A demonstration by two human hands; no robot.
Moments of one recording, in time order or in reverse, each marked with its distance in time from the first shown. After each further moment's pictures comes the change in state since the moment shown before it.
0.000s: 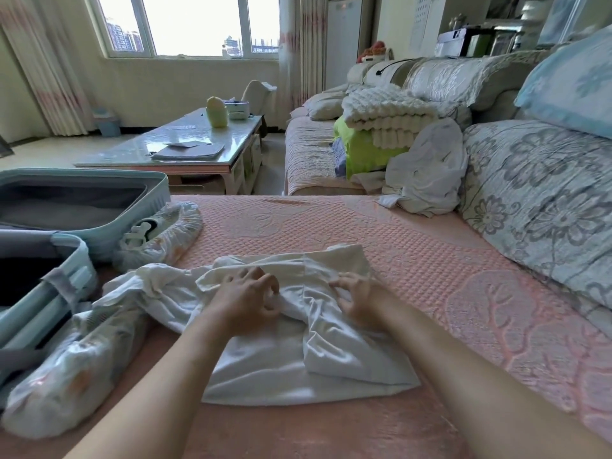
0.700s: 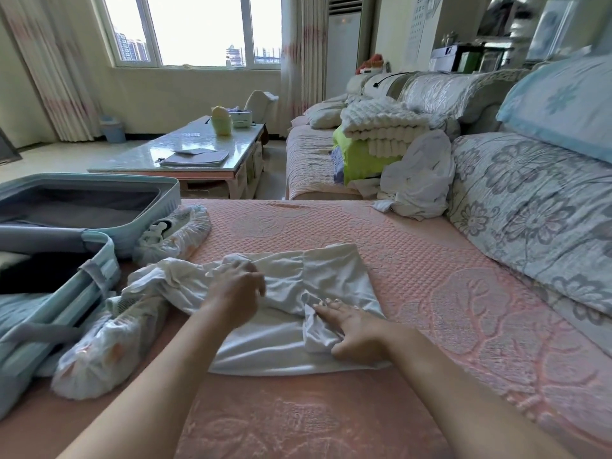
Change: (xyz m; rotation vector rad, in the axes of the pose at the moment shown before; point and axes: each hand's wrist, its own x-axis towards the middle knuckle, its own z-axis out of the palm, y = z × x) left_hand -0.050 0.016 -0.040 0.039 0.151 -0.065; right_hand -0.082 -0.036 -0.002 -0.006 -0.346 -0.078
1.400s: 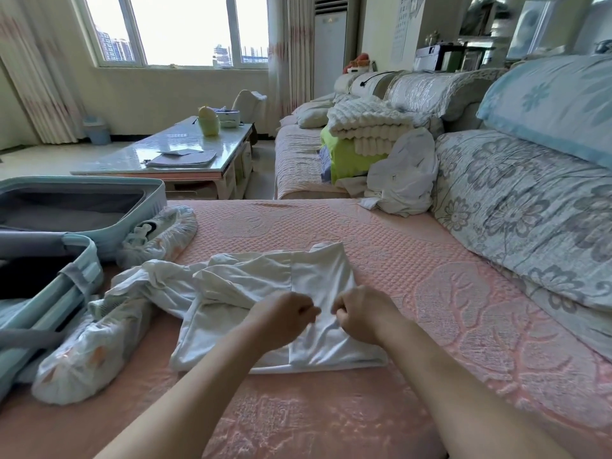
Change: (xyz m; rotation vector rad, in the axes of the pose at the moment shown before) left_hand -0.014 0.094 0.009 -0.295 -0.180 0.140; right_hand -0.009 0.017 -0.010 -0.091 0.400 0.150
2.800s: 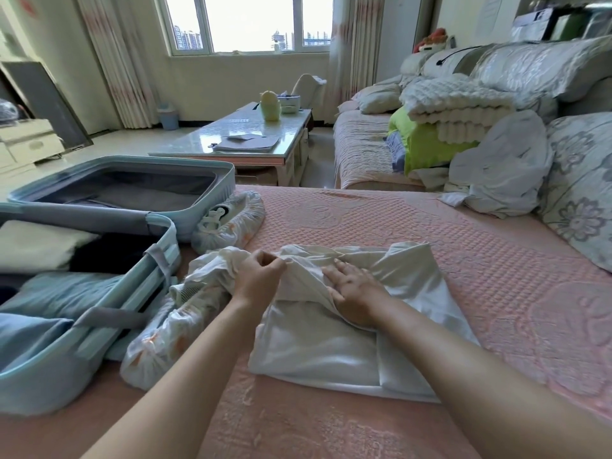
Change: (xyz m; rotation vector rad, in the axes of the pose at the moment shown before) left_hand -0.011 -0.143 -0.050 -0.874 0.607 -0.617; right_hand 0.143 -0.098 0.073 0.028 -0.124 -0.198
